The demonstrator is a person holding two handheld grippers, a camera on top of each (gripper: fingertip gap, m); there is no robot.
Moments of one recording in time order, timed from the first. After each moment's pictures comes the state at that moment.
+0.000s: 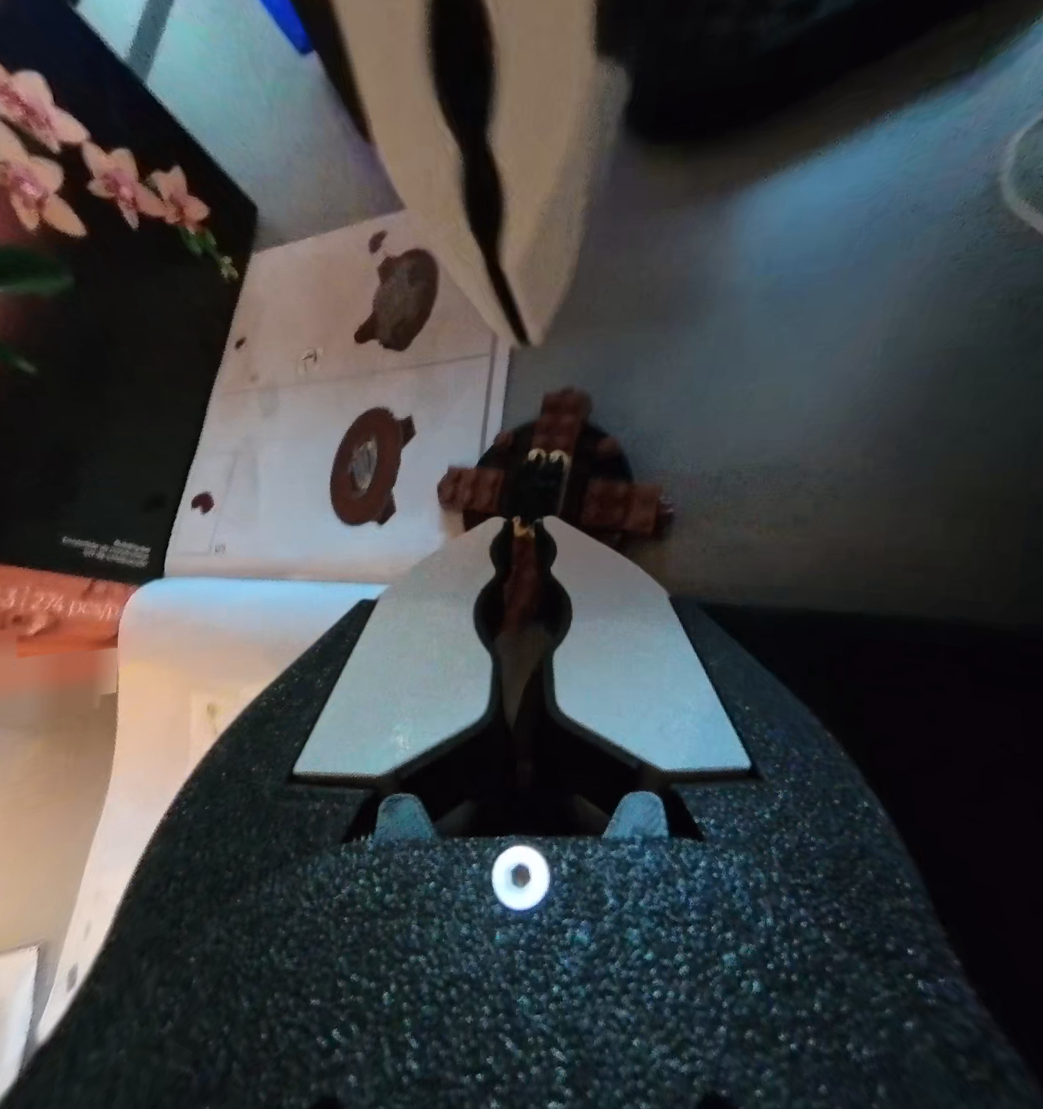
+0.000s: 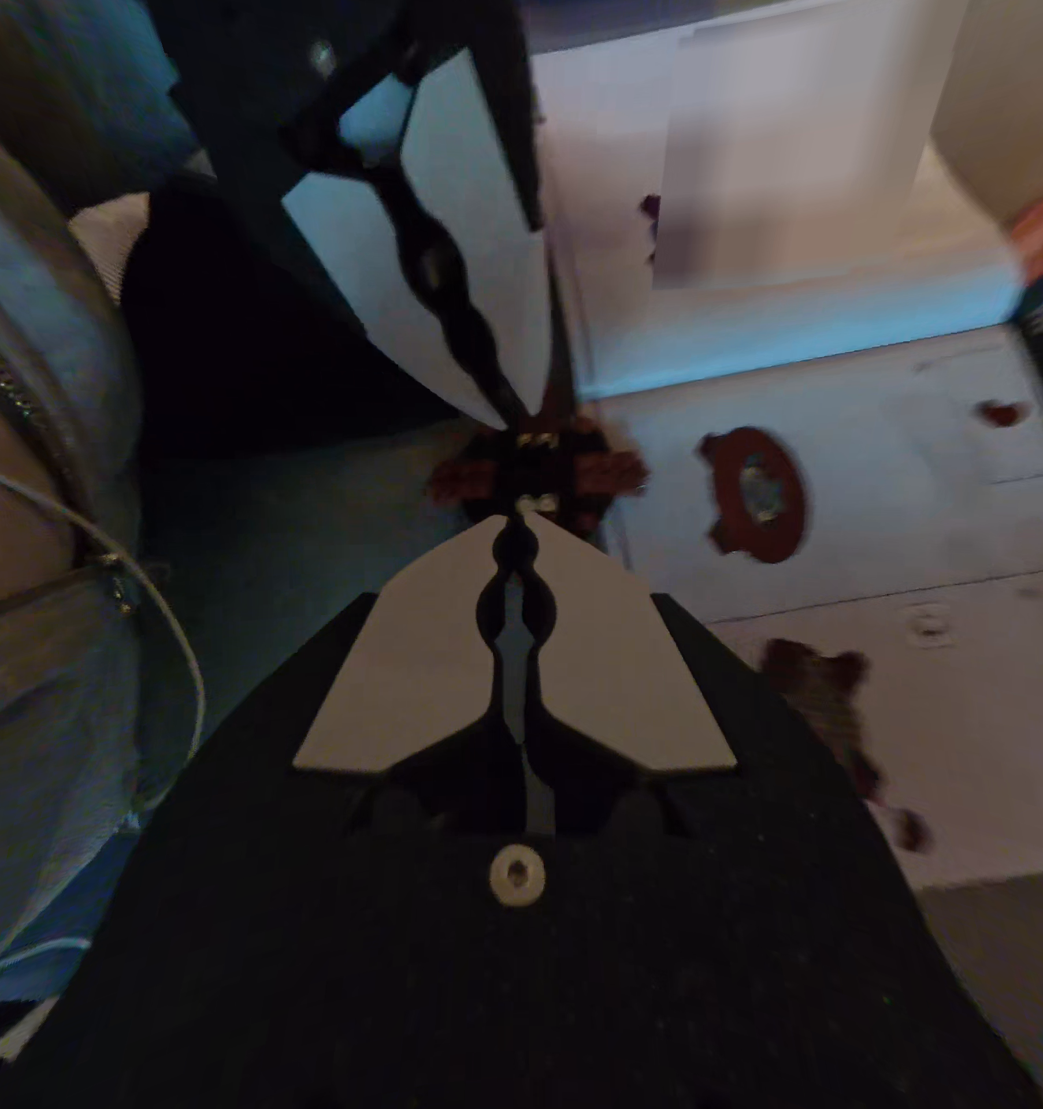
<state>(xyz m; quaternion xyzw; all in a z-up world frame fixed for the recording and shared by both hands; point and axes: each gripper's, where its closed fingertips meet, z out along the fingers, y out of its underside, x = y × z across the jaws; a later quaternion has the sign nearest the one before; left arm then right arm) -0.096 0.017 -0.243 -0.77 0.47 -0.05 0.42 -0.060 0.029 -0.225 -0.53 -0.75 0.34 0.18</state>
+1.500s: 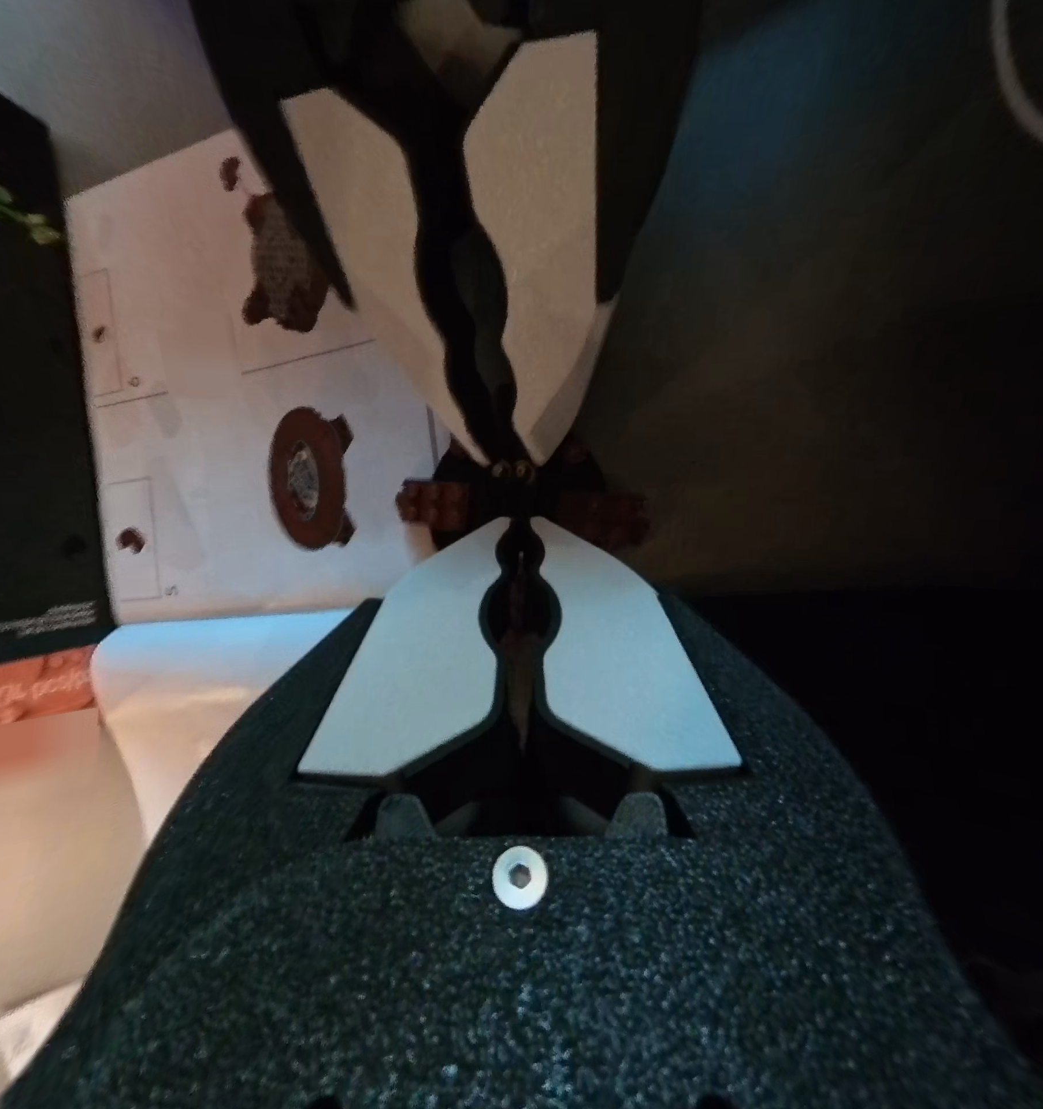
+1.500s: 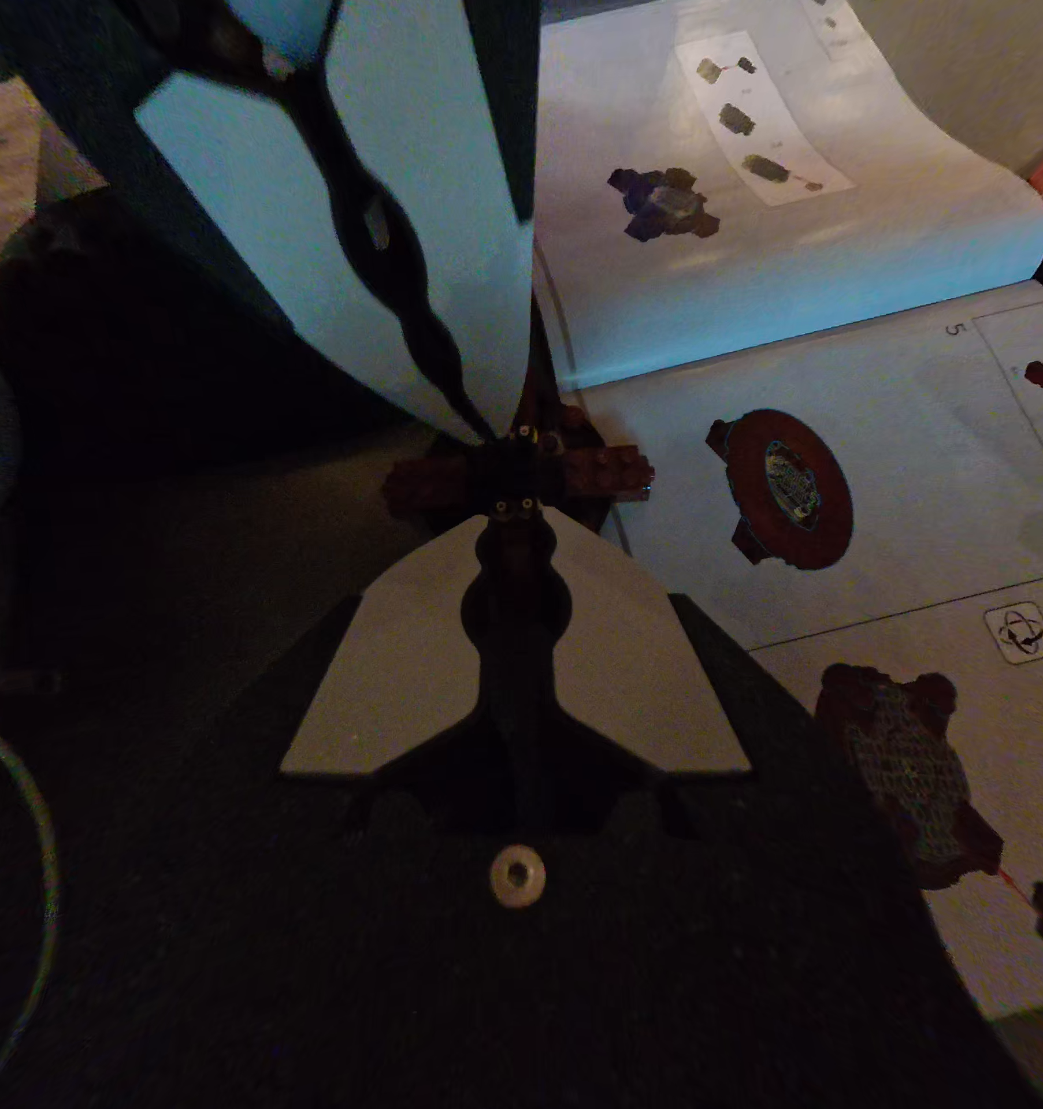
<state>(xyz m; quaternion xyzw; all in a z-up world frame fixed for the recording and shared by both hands) -0.089 0.016 -0.252 -0.79 0.55 -0.03 0.29 -0.077 0.027 -0.261 -0.55 -0.72 0.35 0.22</state>
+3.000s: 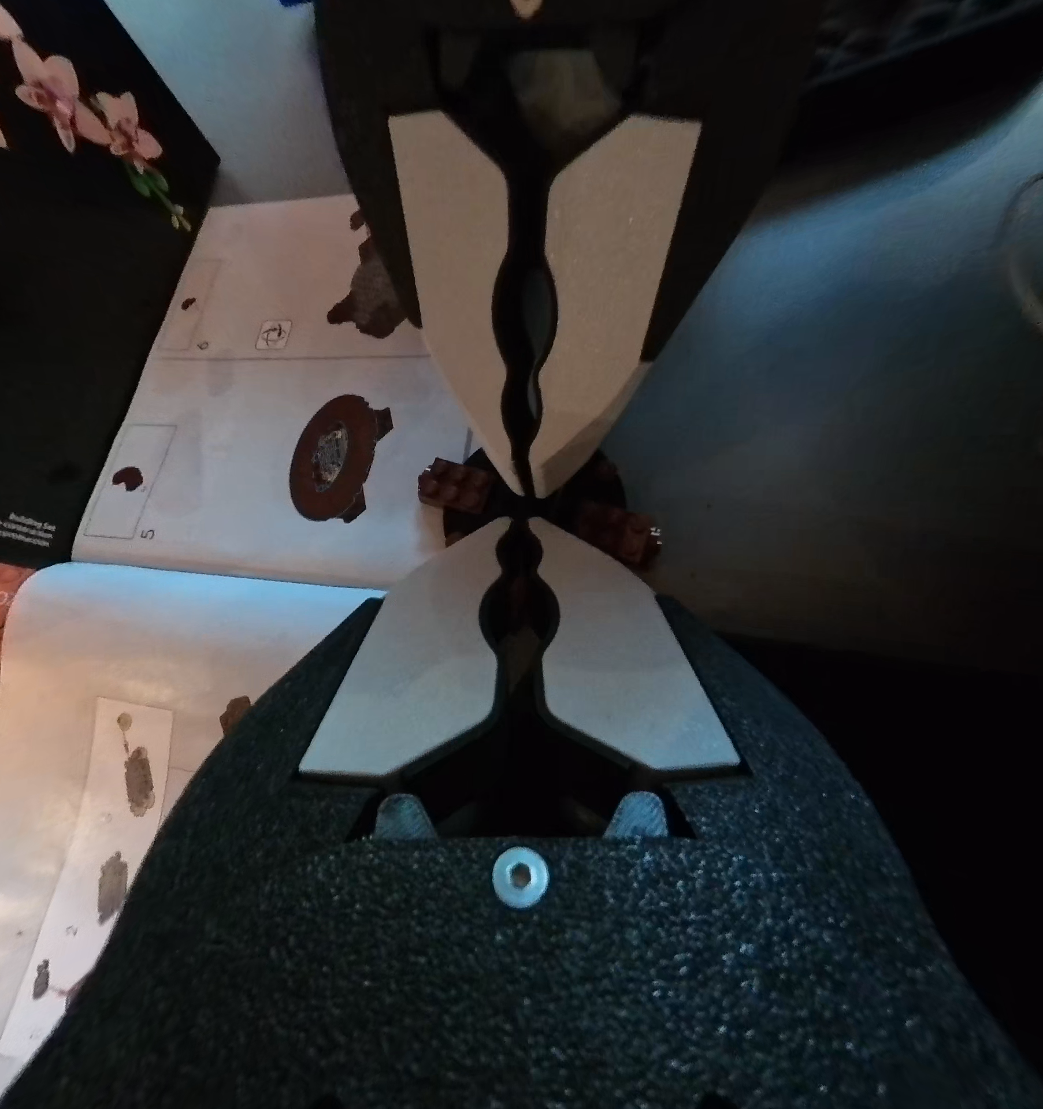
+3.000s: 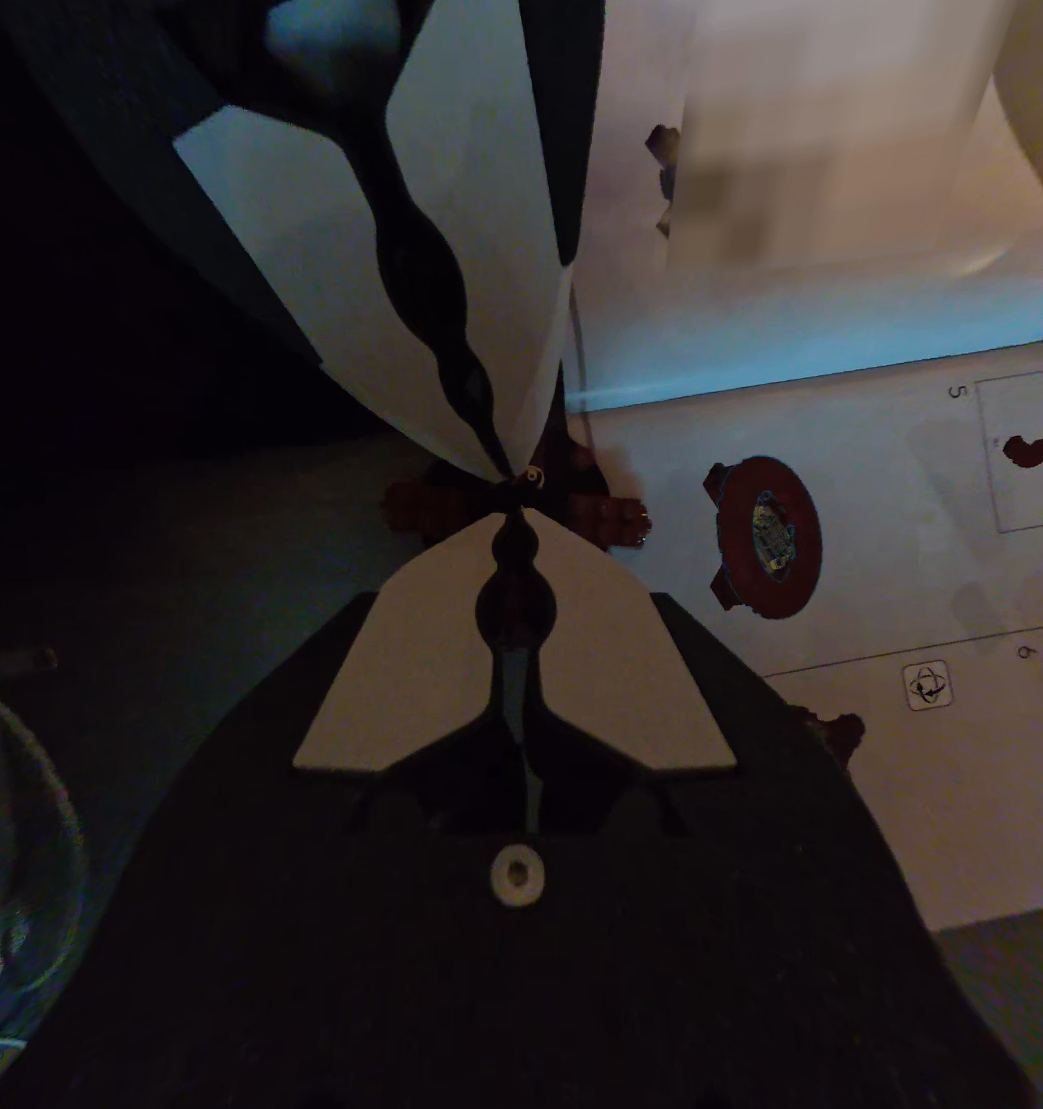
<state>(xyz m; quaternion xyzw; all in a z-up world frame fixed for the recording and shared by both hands) -0.093 0.019 -0.249 -0.80 0.43 -0.11 0.41 -0.087 0.024 -0.256 -0.53 -0.79 0.24 0.19</state>
